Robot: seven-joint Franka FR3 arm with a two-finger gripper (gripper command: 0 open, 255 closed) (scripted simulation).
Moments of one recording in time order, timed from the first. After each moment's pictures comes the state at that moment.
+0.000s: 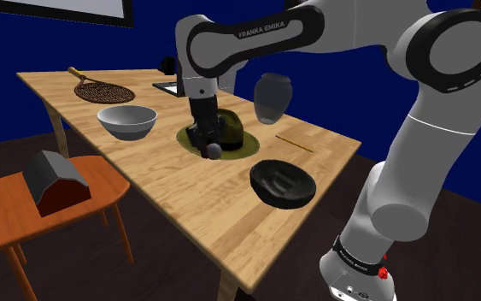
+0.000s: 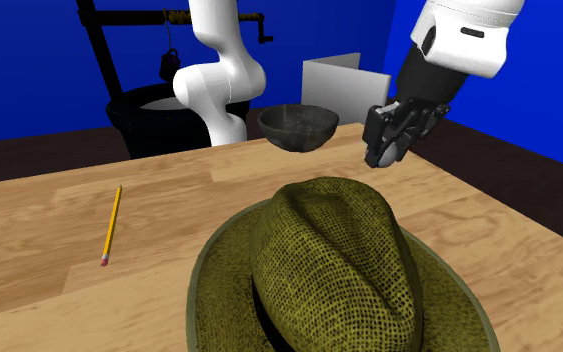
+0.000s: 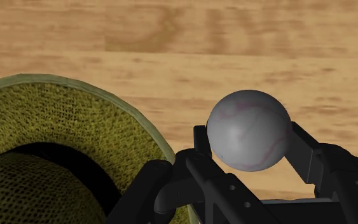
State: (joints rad) arm 0.14 0.00 0.18 -1.94 0.01 1.70 0.27
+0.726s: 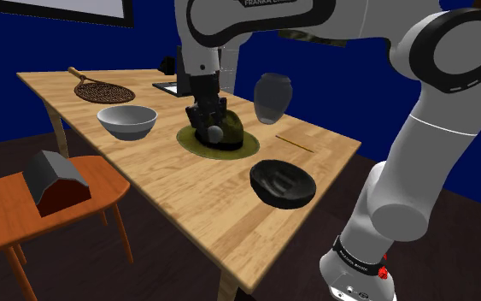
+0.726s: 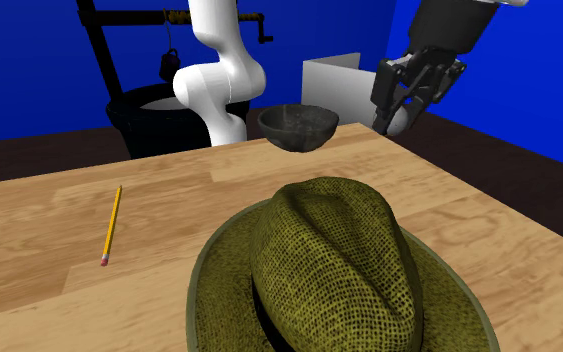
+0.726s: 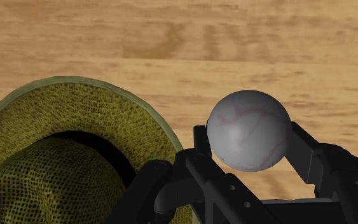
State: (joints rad) arm 0.14 -0.01 0.18 -1.81 0.02 1.56 0.27
